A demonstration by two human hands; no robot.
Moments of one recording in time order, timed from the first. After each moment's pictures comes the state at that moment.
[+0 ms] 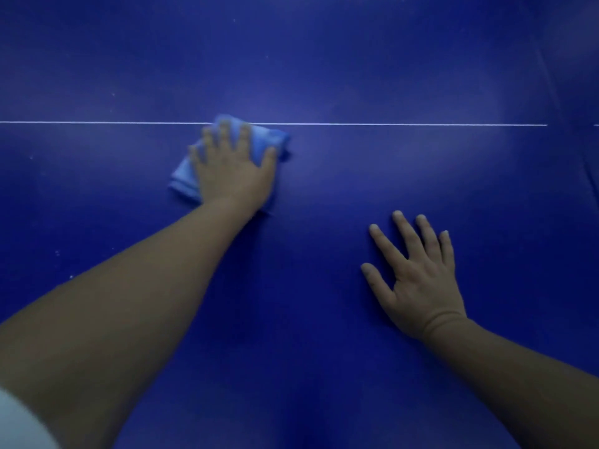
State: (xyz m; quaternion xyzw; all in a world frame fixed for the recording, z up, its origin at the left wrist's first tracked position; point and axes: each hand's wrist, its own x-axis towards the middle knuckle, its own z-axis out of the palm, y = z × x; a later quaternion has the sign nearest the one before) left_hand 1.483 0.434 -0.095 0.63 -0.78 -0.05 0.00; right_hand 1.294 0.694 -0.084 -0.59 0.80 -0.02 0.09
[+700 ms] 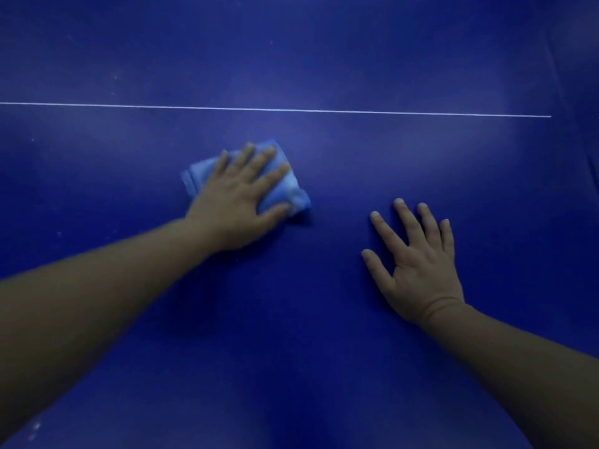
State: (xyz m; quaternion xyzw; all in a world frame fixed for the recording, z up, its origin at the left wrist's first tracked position) left_hand 1.537 0.482 -0.091 0.37 -0.93 -0.07 -0.01; right_hand 1.293 0.695 -0.085 -0.59 0.80 -0.02 0.09
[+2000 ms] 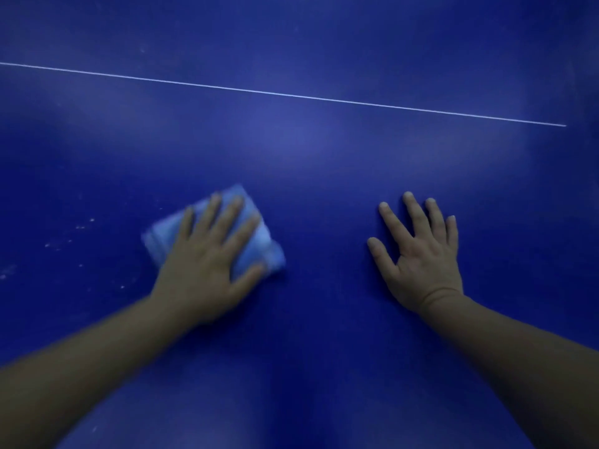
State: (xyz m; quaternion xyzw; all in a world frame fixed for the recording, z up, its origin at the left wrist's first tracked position) left_hand 1.622 0.592 -0.094 0.43 -0.90 -0.04 0.01; right_hand 1.292 0.695 -0.086 -0.59 0.80 0.00 0.10
